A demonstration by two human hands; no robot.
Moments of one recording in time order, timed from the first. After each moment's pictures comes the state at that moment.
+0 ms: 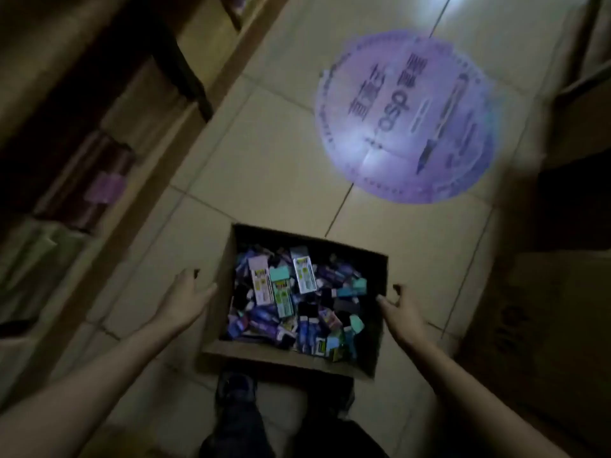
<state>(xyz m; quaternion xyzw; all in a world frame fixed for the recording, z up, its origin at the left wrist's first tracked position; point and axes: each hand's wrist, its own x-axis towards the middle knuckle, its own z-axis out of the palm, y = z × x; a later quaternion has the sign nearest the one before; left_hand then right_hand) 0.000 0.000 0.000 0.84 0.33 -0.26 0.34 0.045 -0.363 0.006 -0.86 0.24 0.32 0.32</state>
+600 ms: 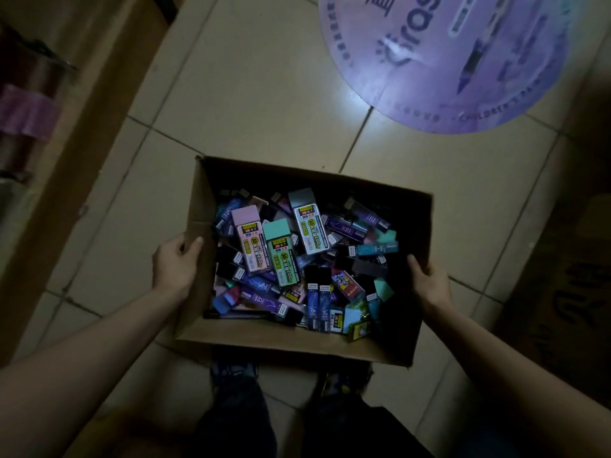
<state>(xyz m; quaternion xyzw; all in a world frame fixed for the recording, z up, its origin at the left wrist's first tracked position) -0.017 -0.017 -0.101 0.82 0.39 -0.13 0.39 0.025 -0.384 -0.104 -0.78 0.38 0.26 0.43</state>
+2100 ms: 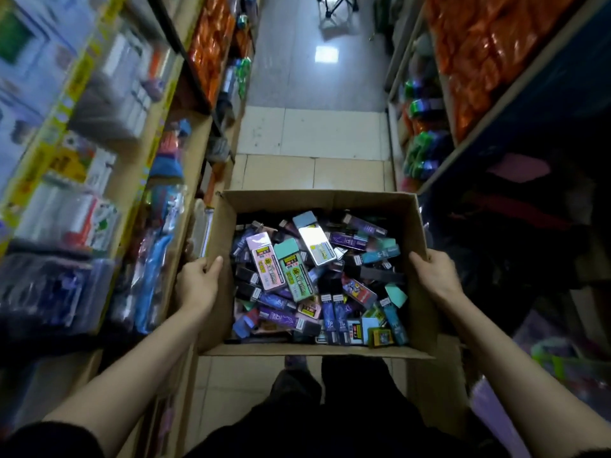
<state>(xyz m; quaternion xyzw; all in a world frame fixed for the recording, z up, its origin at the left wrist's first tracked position) 0.493 -0.144 0.576 0.91 0.19 -0.08 0.35 0.431 -0.521 0.589 -0.83 0.36 0.11 0.41</state>
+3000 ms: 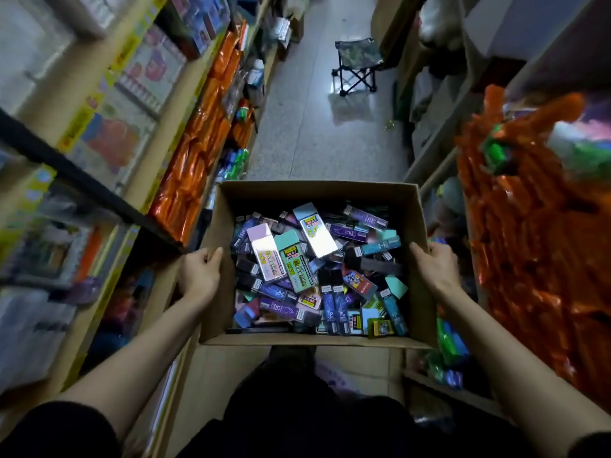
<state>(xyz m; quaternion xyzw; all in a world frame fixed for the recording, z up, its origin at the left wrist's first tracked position) 1.126 -0.300 0.575 0.90 0.25 -0.04 0.36 1.090 -0.677 0.599 -0.86 0.33 0.06 0.39</state>
